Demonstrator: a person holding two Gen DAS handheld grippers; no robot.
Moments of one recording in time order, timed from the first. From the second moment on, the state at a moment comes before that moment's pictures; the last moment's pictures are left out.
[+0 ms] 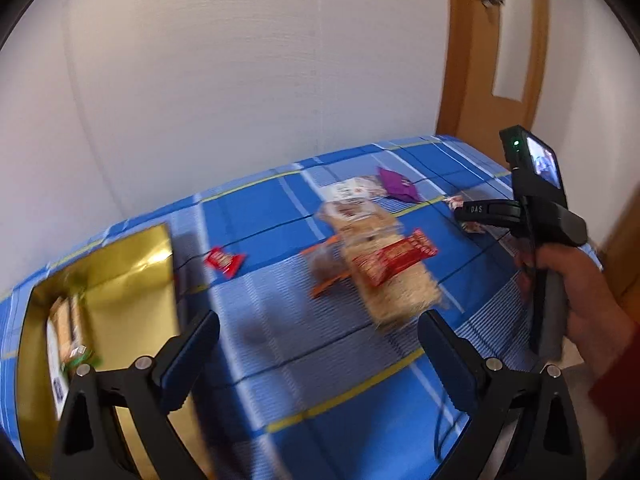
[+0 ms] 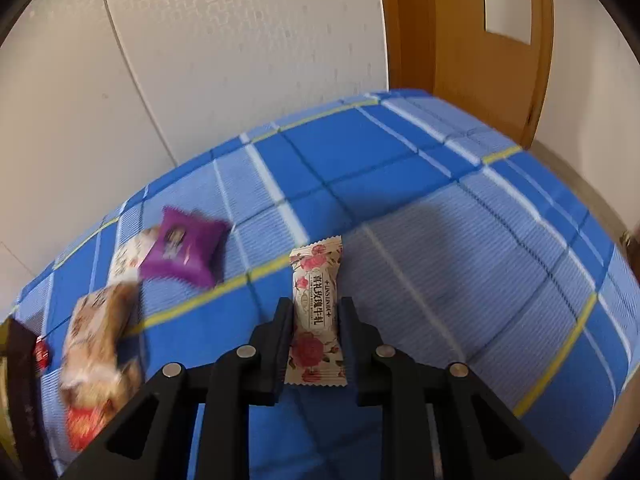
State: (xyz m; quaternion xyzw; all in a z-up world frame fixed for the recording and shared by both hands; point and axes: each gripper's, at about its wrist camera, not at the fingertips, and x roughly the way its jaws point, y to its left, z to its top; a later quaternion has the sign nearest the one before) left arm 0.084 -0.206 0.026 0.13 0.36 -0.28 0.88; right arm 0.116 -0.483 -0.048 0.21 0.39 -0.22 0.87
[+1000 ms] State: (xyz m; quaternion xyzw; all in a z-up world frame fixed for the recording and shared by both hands) left arm 0.123 -0.307 -0.009 0.15 0.46 -0.38 0.79; right arm 0.089 -0.471 -0.050 0.24 0.39 -0.20 0.86
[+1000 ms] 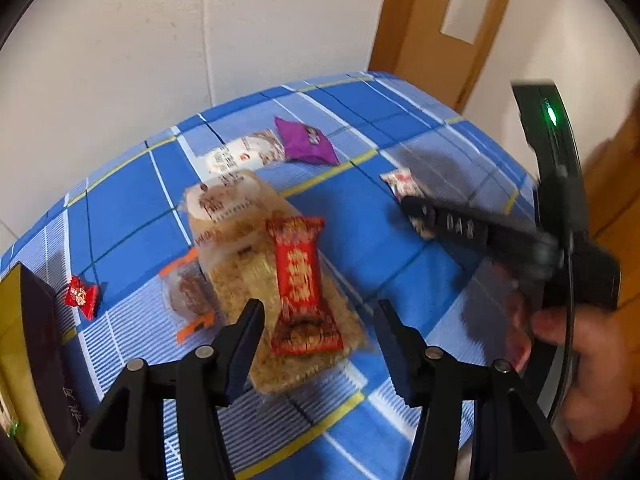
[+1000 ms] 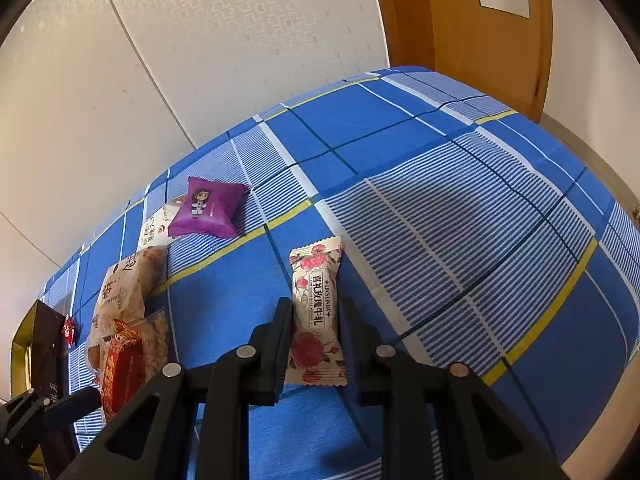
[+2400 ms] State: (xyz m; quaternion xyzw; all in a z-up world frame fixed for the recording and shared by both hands) left arm 0.151 -0.196 0.020 0.04 0.46 -0.30 0.84; right arm 0.088 -0.460 -0.047 0.19 0.40 -0.21 0.87
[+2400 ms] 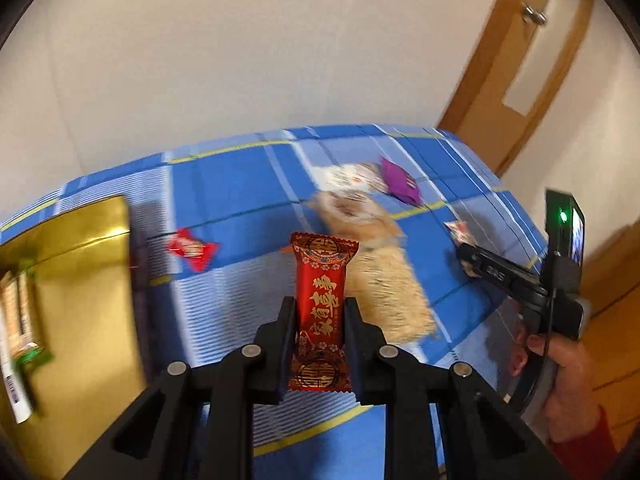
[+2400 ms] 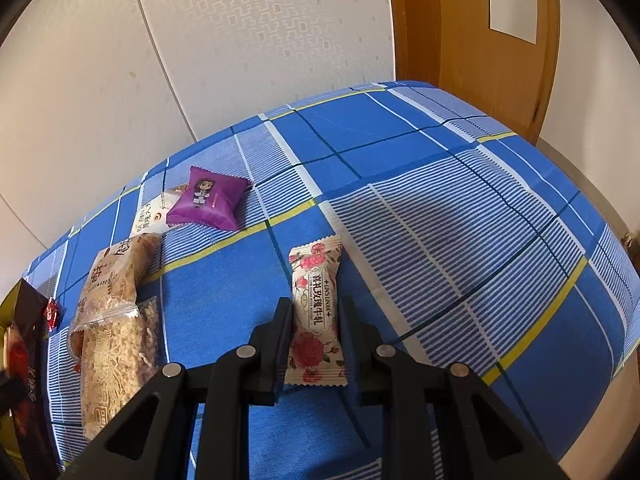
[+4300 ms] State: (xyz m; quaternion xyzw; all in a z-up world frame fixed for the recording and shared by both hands) left arm 0.194 0.030 -0.002 -0.02 0.44 -0.01 0.90; right arm 0.078 -0.448 -0.032 0.19 0.36 -0.23 0.89
